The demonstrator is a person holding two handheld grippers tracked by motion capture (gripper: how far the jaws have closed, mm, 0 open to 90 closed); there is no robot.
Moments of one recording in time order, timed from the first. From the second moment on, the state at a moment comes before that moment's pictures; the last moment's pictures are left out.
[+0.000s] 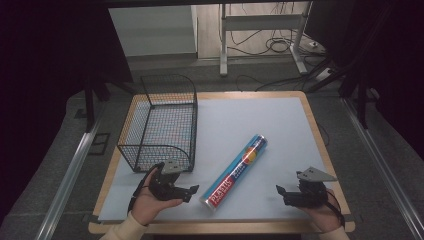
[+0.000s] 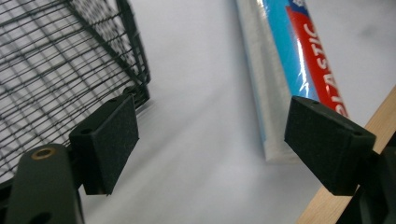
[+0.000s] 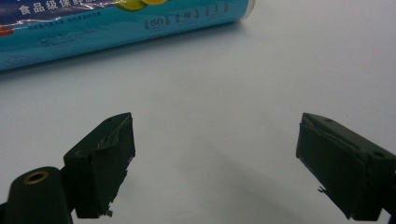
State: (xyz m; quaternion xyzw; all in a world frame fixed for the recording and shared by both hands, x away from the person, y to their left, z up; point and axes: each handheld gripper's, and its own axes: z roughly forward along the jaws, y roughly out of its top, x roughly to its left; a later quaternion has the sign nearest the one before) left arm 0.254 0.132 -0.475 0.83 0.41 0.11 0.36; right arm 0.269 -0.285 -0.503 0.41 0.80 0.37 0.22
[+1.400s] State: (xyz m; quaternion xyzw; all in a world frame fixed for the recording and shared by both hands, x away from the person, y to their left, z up) left arm 0.270 0.077 -0.472 0.86 0.37 0.08 0.35; right arm 0.268 -0.286 -0.501 0.41 0.80 0.38 0.21
